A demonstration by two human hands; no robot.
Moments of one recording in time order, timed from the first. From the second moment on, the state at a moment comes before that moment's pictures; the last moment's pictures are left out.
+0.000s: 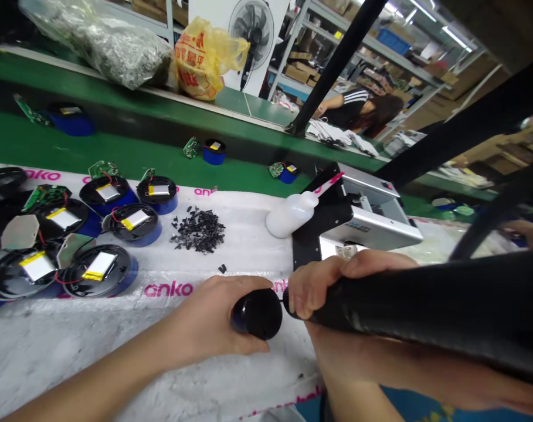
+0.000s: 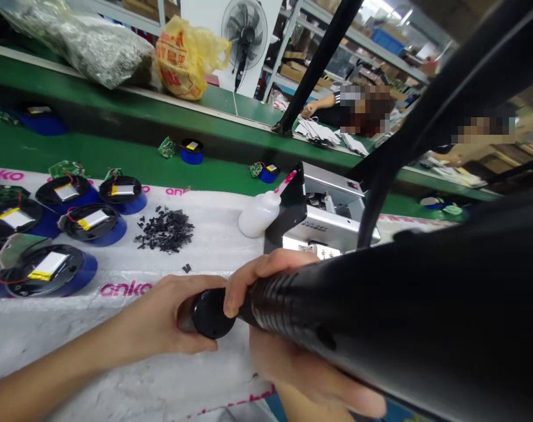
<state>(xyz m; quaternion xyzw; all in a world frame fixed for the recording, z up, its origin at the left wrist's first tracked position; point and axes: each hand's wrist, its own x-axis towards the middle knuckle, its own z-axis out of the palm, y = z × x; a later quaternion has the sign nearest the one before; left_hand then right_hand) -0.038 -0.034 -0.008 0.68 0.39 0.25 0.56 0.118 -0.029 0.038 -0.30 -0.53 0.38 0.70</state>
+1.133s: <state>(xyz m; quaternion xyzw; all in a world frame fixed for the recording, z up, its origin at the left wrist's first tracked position) -0.035 -0.032 -0.028 0.72 0.44 0.34 0.42 0.103 -0.028 0.066 -0.32 -0.50 0.38 0.71</state>
